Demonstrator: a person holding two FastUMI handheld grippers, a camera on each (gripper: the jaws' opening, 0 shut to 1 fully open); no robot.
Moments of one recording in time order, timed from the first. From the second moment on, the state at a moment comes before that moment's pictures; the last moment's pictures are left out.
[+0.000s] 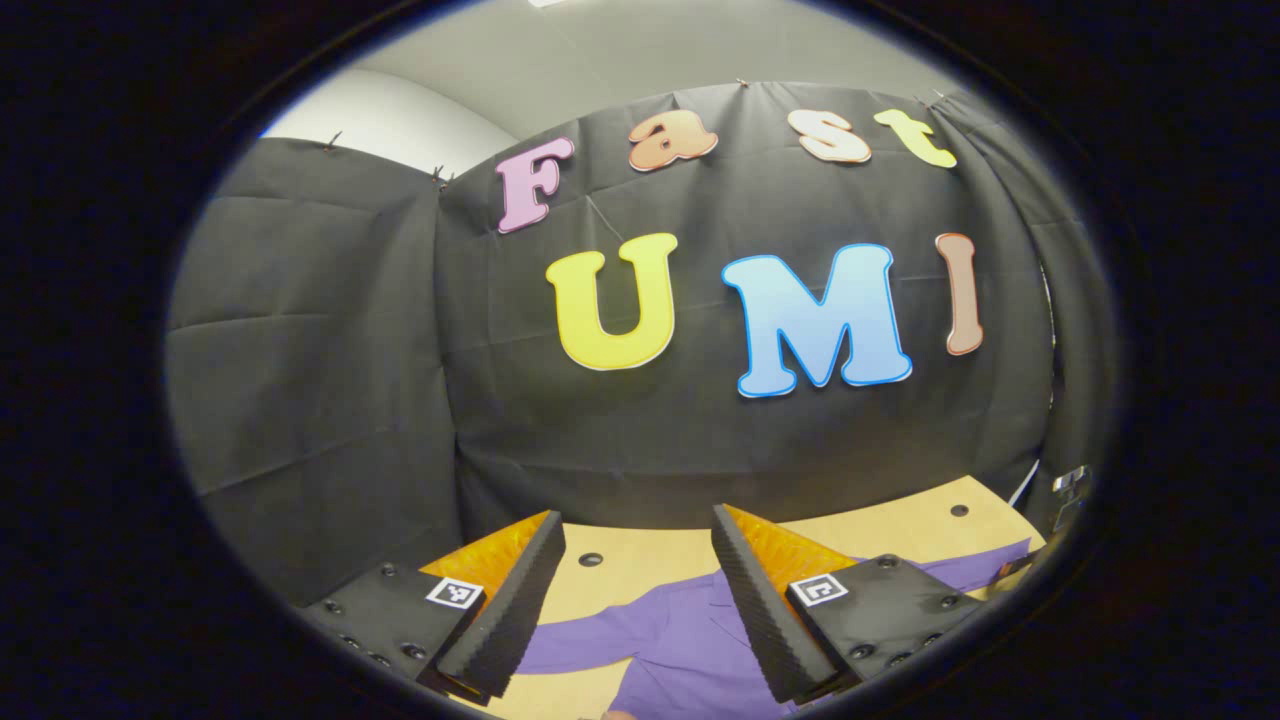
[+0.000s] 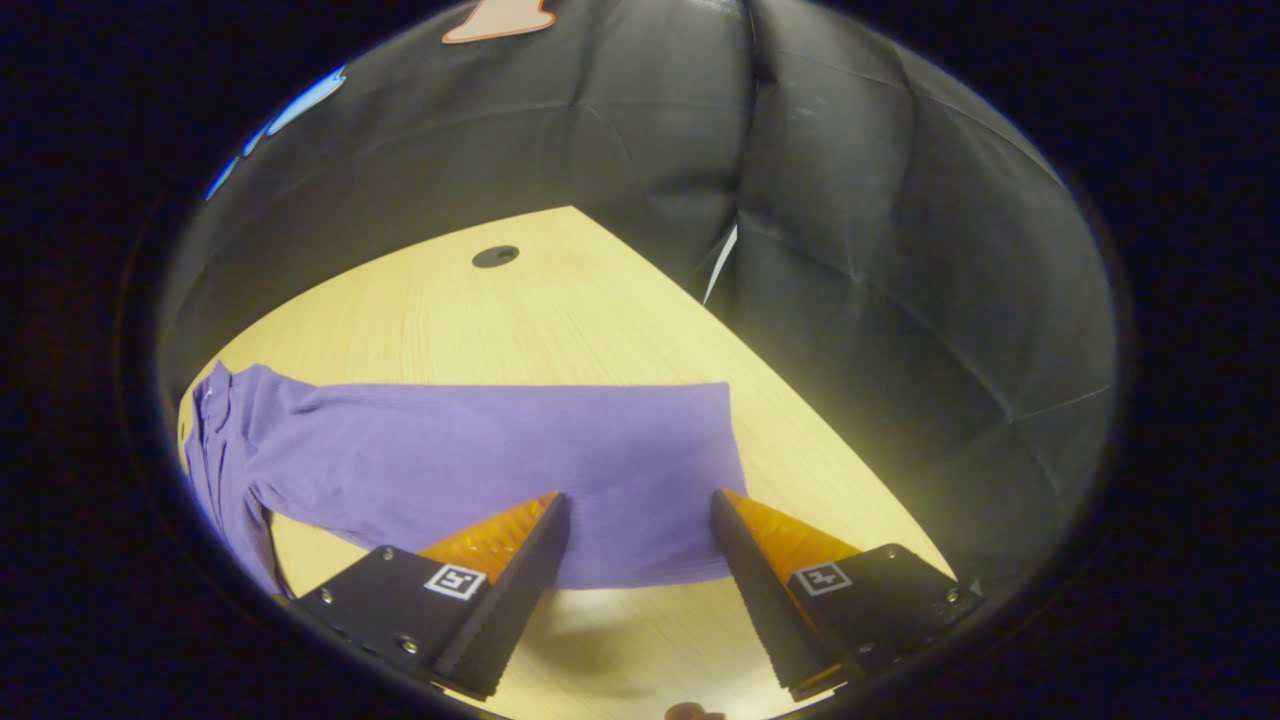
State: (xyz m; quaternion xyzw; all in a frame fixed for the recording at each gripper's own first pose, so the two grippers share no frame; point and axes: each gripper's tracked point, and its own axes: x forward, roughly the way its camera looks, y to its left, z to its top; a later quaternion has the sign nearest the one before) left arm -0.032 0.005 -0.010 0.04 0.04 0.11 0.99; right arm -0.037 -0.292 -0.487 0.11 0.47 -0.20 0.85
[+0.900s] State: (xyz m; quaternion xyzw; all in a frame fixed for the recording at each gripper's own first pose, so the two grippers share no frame) left arm -0.029 0.017 -0.018 0.02 0.04 0.12 0.99; right arm -0.032 -0.281 -0.480 0.20 0.48 -0.21 0.83
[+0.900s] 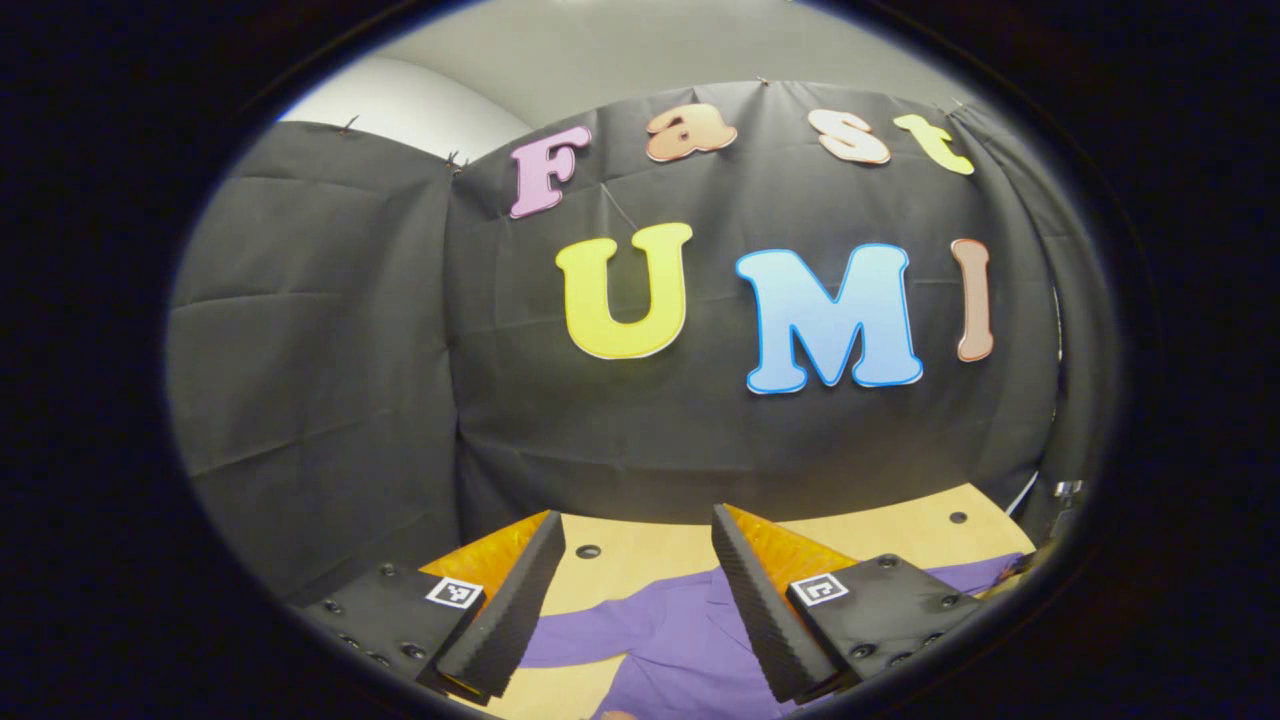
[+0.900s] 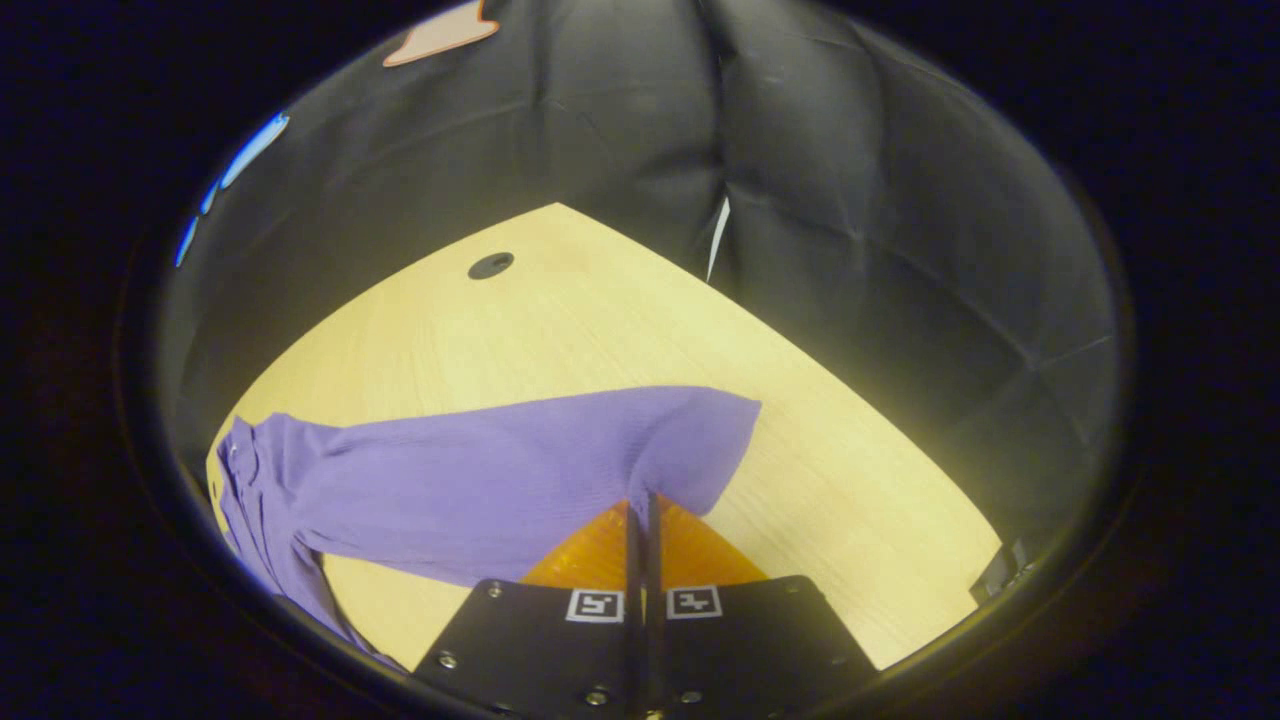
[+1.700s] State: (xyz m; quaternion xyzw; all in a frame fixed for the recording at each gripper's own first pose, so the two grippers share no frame) left arm -0.053 0.075 -0.026 0.01 0.04 0.12 0.99; right arm 0.041 -0.110 -0.358 0.25 0.39 -0.07 0.88
